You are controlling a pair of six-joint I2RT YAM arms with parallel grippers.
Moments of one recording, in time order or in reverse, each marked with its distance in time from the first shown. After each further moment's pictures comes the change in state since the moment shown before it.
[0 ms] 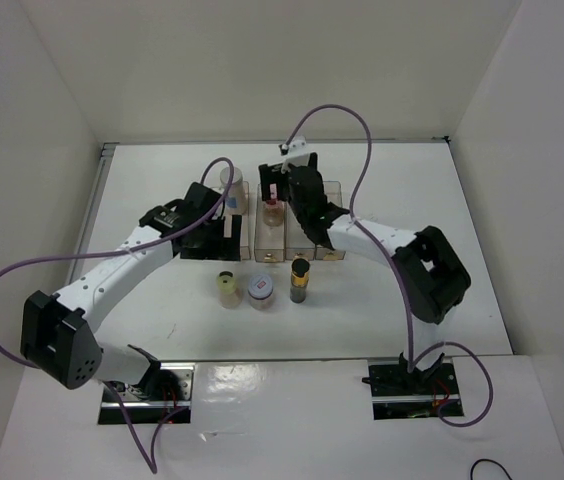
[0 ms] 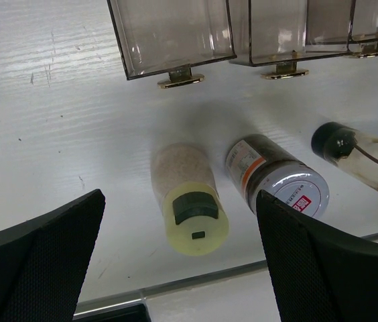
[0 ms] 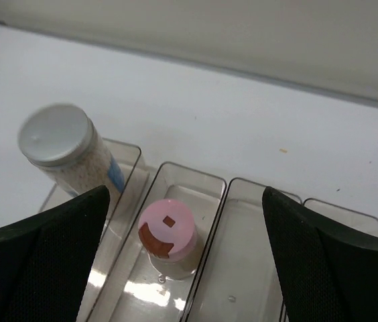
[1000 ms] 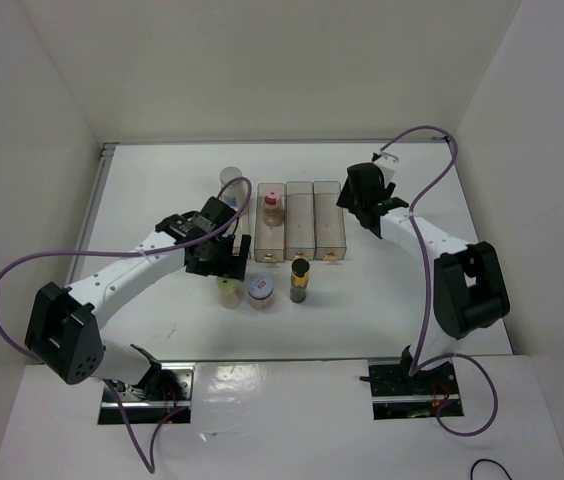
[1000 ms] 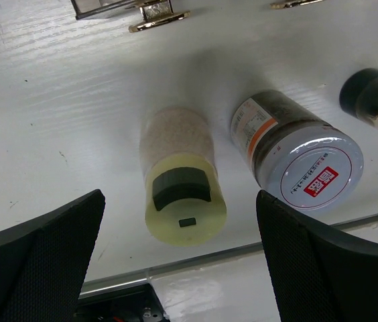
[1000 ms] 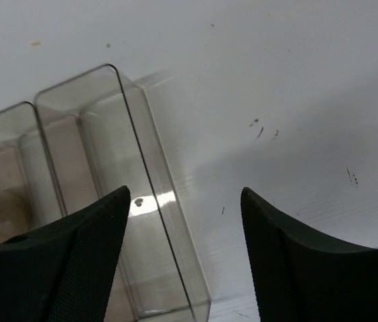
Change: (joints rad) left arm -0.083 0.019 -0.058 -0.038 -0.006 -0.001; right arm -0.336 -0.259 -0.128 -0.594 0.096 0.478
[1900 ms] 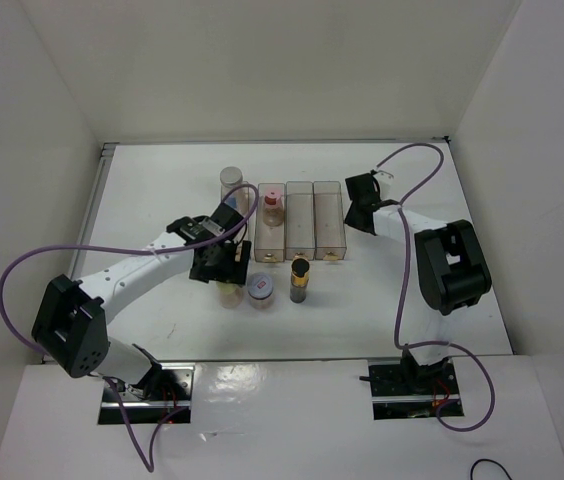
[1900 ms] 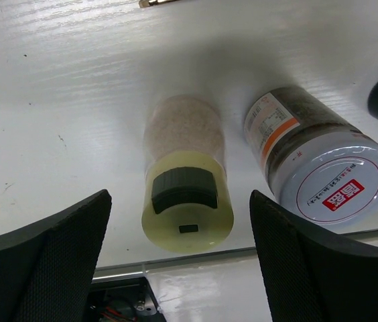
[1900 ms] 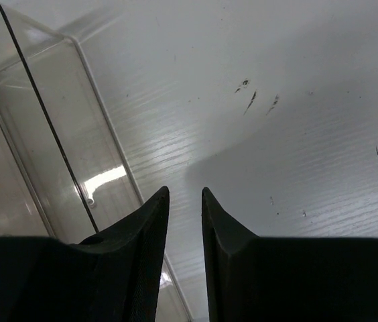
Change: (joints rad) left arm -0.054 0.048 -0.007 -0.027 -0.062 -0.075; right arm -0.050 0.197 -0.005 -0.032 -0.076 0.057
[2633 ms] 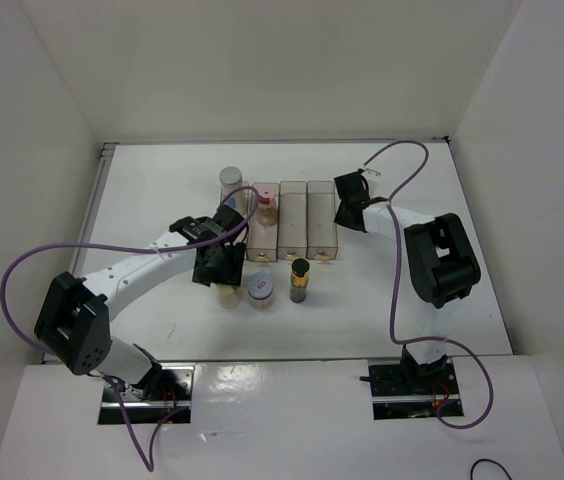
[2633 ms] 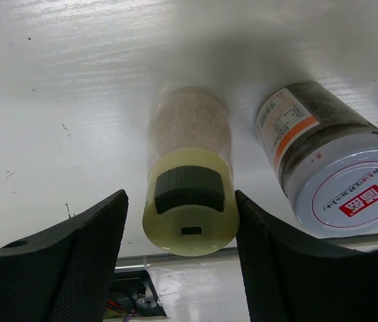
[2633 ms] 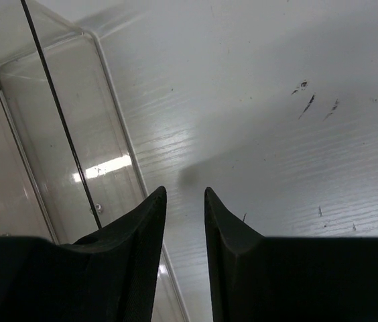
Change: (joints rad) left arm -0.004 0.018 0.000 -0.033 -0.020 -0.030; right arm 0.052 0.071 0.060 0.006 -0.024 -0.007
